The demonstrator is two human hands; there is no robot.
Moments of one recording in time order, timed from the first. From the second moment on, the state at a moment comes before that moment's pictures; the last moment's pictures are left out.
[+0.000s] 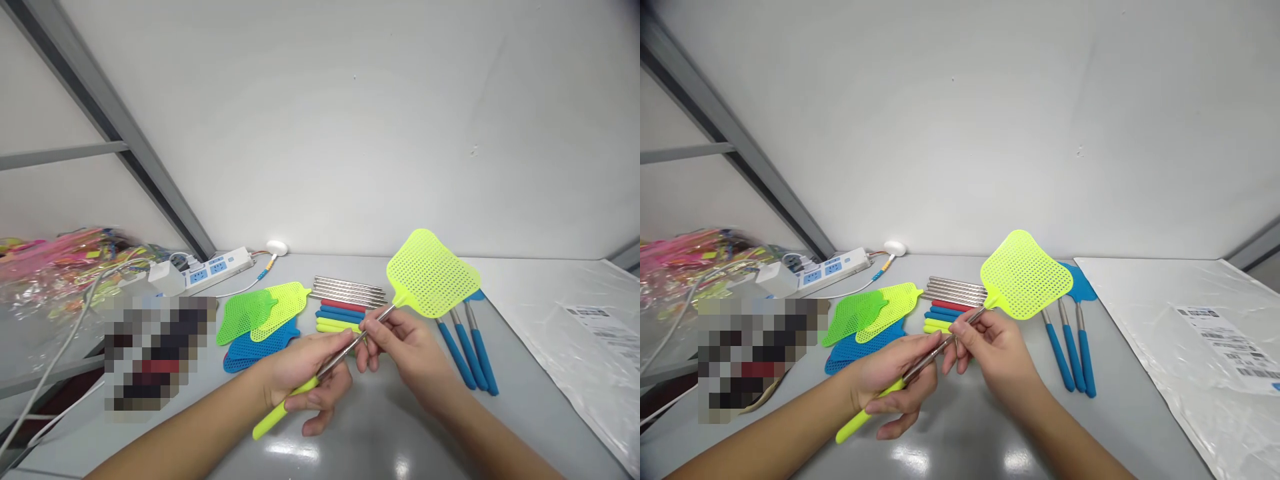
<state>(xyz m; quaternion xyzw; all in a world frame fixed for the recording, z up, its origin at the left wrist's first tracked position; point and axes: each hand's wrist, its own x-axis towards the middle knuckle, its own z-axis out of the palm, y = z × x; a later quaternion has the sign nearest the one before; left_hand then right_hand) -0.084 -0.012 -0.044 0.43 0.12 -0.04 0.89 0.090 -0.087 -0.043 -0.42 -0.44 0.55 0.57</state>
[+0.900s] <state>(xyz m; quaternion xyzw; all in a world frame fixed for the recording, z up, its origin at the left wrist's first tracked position) -0.085 -0.012 -0.043 0.44 0.13 -0.09 0.89 0.076 -0.096 -0.053 -0.45 -0.43 0.53 0.57</state>
